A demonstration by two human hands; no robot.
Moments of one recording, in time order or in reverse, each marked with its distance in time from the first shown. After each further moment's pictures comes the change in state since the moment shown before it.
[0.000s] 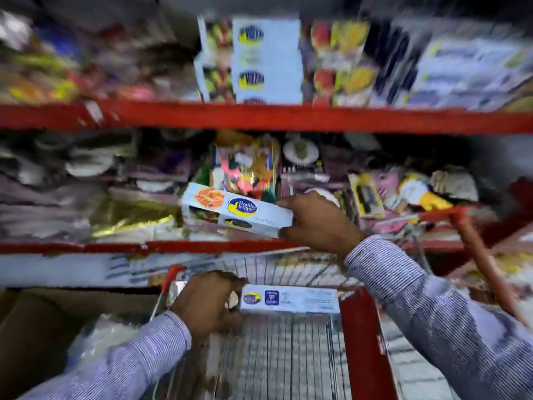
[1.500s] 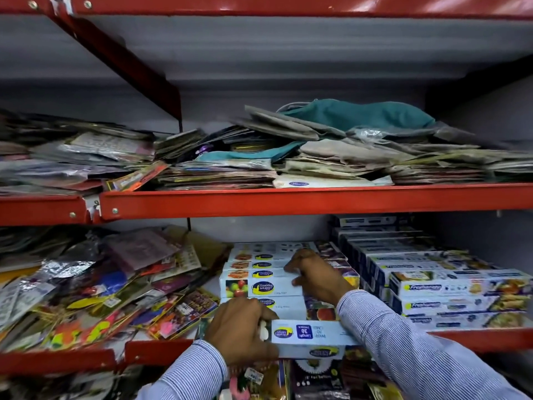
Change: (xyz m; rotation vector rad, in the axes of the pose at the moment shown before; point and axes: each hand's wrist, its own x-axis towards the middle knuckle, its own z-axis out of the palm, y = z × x) left_hand 0.187 -0.006 -0.297 0.094 0.390 0.046; right_hand 0.197 0.021 -0.228 -0.146 0.414 -0.094
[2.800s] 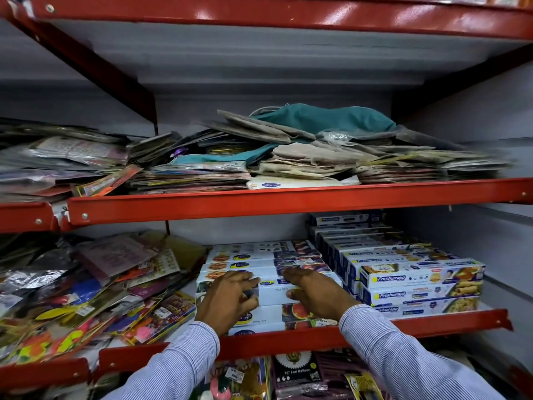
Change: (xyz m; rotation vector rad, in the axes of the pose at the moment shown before) left_hand 0.054 -0.021 0.039 -0.070 0.187 0.037; right_hand -0.068 0.018 -0.016 -0.047 -0.071 0.008
